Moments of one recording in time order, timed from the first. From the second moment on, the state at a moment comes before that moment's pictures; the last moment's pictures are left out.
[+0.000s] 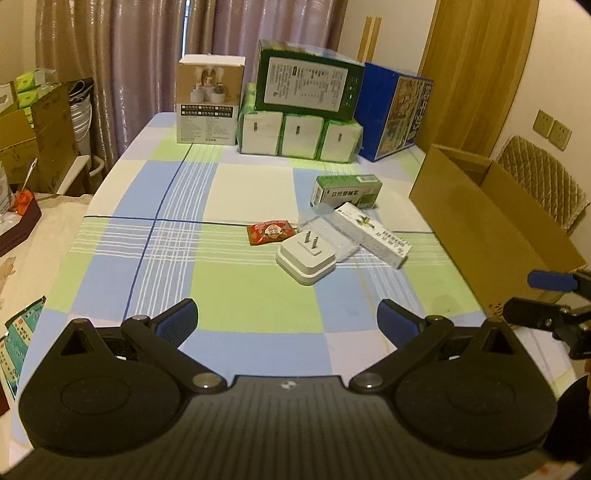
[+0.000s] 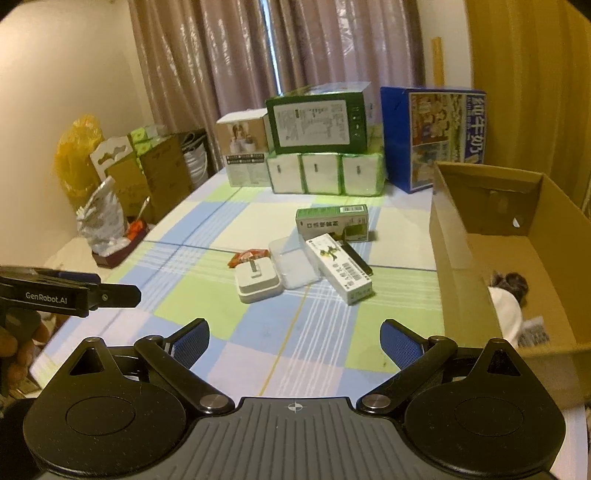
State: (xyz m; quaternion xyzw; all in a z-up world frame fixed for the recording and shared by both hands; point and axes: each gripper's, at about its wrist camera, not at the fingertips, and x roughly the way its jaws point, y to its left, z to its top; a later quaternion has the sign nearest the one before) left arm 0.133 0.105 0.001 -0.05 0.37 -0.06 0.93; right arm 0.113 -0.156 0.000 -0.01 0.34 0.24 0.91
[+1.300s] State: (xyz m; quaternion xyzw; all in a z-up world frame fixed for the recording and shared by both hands) left arm 0.304 0.051 -0.102 0.16 0.39 -0.24 0.87; right arm 0.293 -0.109 -0.114 -0.14 0.40 0.25 0.87
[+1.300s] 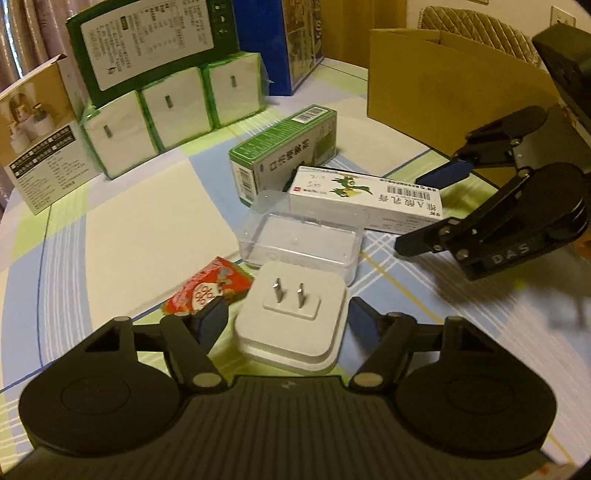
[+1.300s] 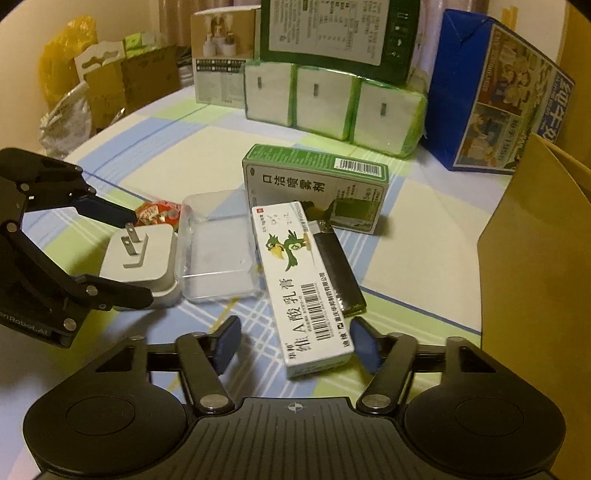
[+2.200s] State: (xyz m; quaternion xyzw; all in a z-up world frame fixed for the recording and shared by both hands) left arm 0.210 0.010 -0.092 0.15 0.40 -0.18 0.88; right arm 0.149 -0.144 -0.104 -0.10 0.43 0.19 0.88
